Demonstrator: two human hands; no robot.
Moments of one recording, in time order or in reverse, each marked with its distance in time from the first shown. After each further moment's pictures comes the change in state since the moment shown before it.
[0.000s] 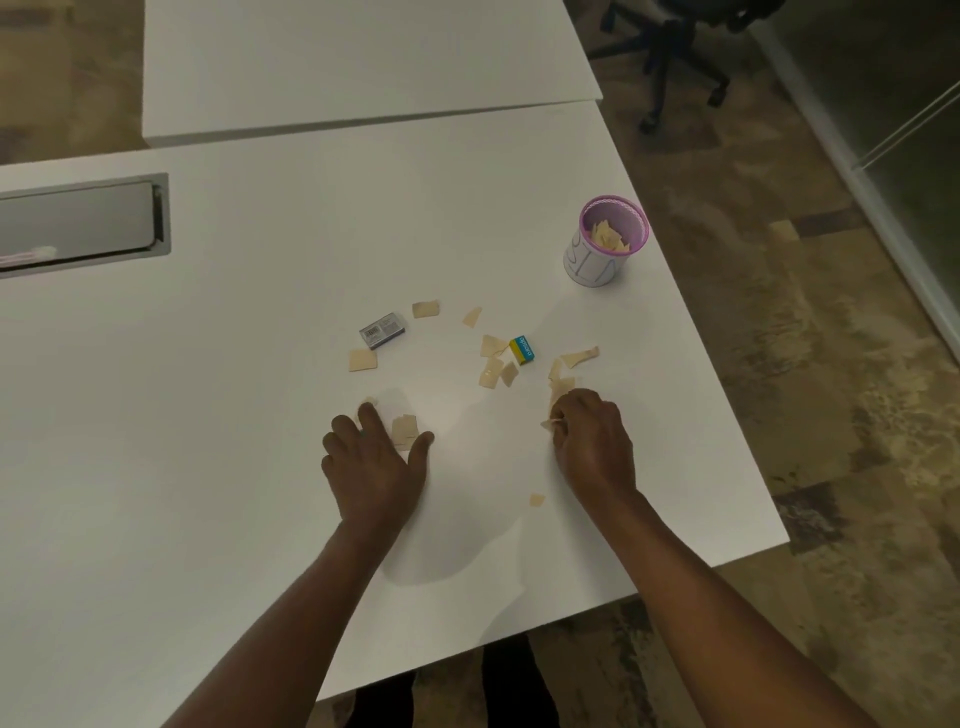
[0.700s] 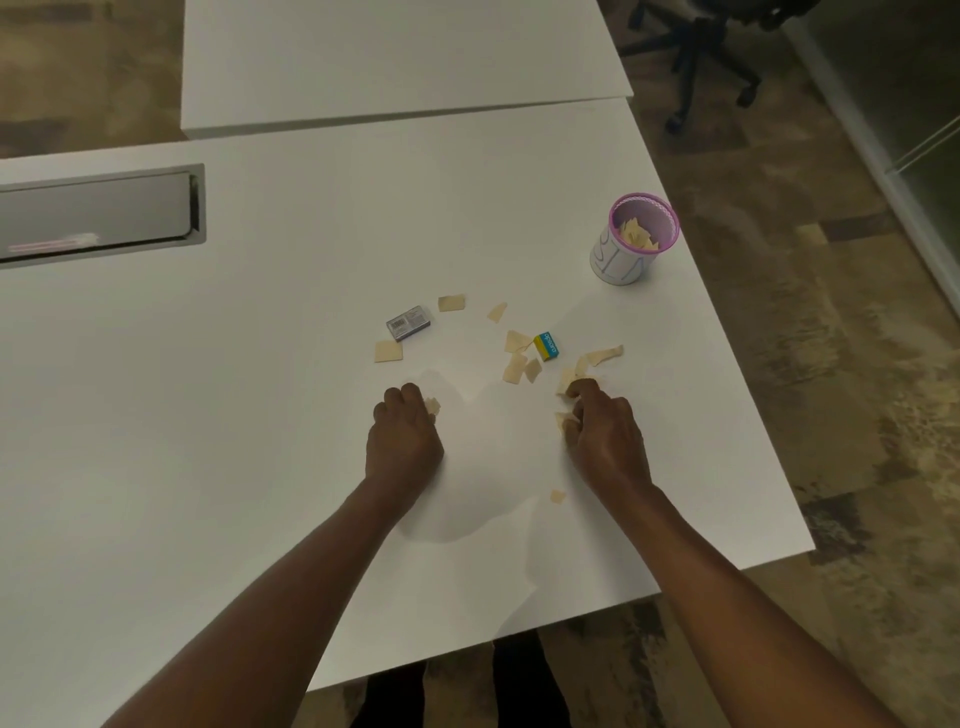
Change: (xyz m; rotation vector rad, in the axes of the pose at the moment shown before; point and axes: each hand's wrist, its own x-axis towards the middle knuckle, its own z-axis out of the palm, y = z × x) left_hand 0.026 -0.003 0.007 -0.094 -0.060 0.237; right_hand 0.004 -0.012 -0.005 0.103 -0.131 0.037
